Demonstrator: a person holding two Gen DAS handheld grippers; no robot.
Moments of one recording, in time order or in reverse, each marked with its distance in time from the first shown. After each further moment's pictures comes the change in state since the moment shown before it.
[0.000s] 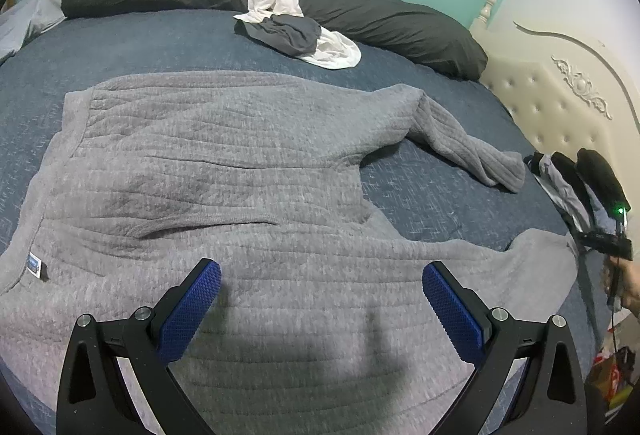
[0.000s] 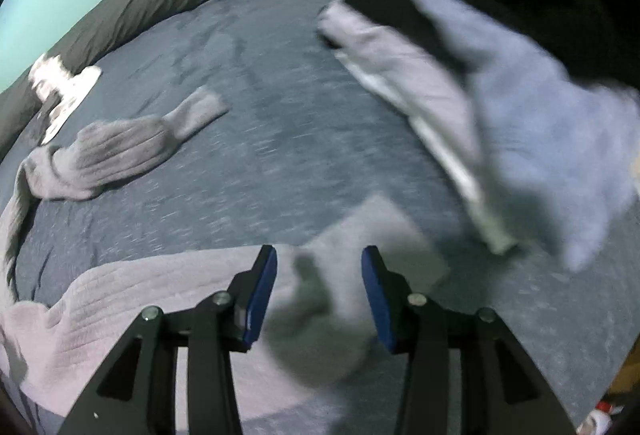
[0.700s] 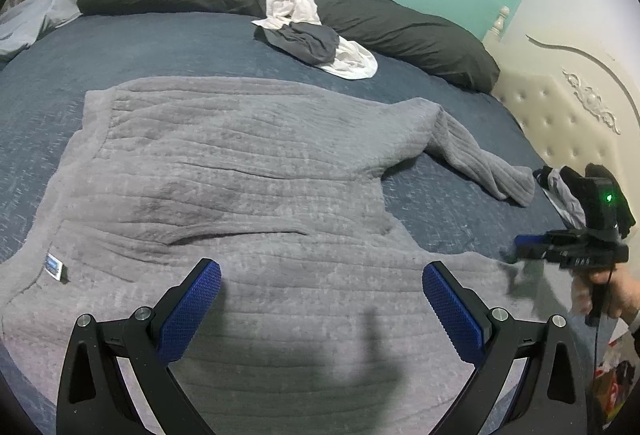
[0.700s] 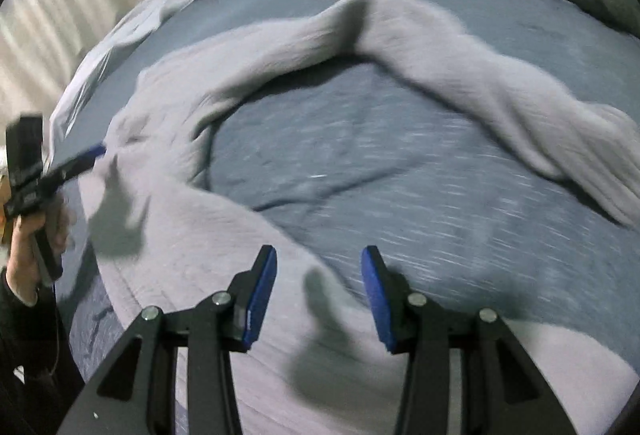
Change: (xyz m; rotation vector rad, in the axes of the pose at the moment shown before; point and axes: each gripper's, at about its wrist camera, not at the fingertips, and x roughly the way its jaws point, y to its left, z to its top) left arm -0.010 0.019 0.005 -0.038 -0.031 0.034; right arm 0.009 0.329 -0.063 -0.674 0.202 0.598
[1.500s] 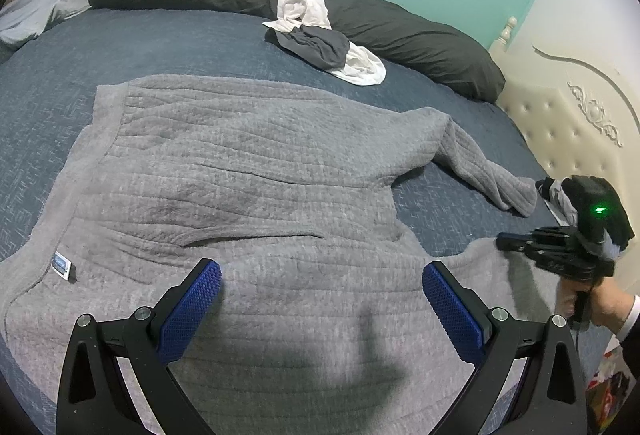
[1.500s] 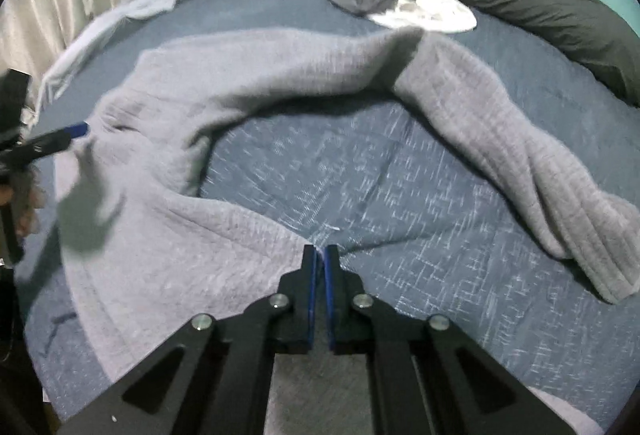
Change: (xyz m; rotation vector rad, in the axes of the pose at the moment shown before) left arm -0.001 0.010 0.001 -0.033 -0.006 -0.004; right arm 0.022 0.019 0.021 -0.153 -0.060 -0.128
